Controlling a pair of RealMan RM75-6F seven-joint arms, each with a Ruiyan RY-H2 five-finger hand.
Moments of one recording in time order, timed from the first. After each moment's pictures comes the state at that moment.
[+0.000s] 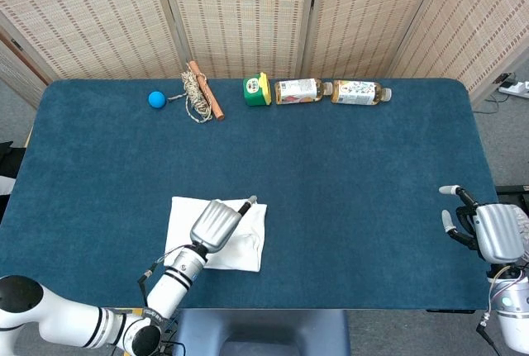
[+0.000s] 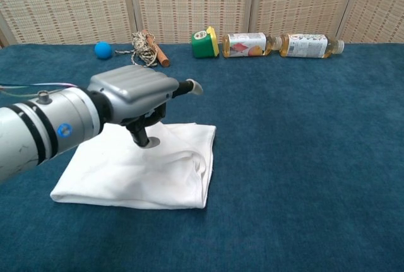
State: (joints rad) left arm -0.96 -1.65 -0.02 -1.76 0.86 1.25 0.87; right arm 0.16 -1.24 0.12 -1.36 -1.53 1.54 0.30
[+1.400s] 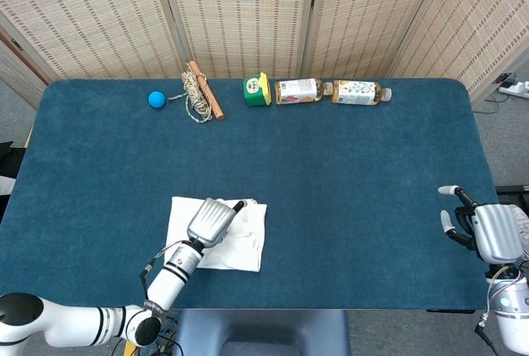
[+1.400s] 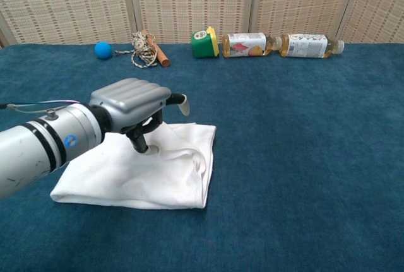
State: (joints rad) left arm -0.85 -1.73 -0.10 -1.53 1.01 1.11 0.71; right arm 0.16 -1.23 0.12 -1.39 -1.53 1.54 0.27
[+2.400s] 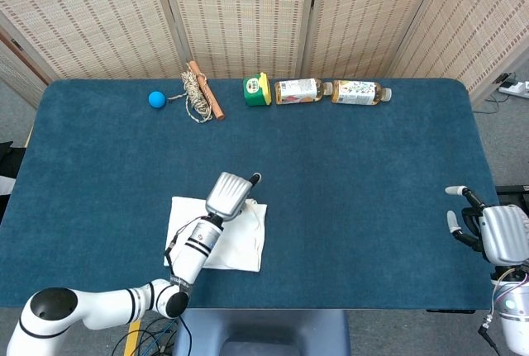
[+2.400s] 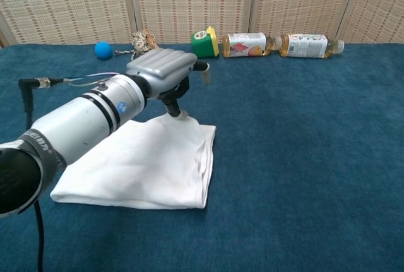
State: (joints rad) left arm -0.95 -1.90 -0.27 -1.23 1.07 1.08 0.60; right arm 0.14 -1.23 0.13 -1.38 -1.51 1.55 0.28
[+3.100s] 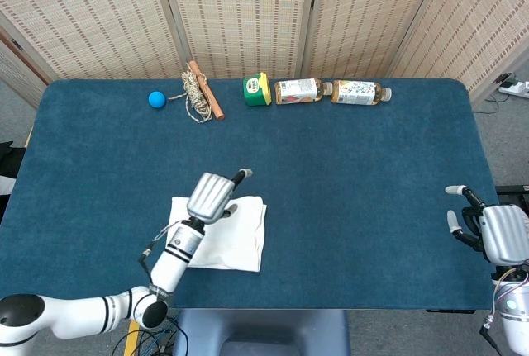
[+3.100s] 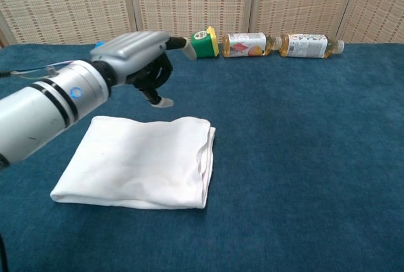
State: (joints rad) left arm -0.82 -1.72 -0.23 -1.47 1.13 1.16 0.49; right arm 0.14 -1.21 0.13 -1.40 -1.53 1.54 0.27
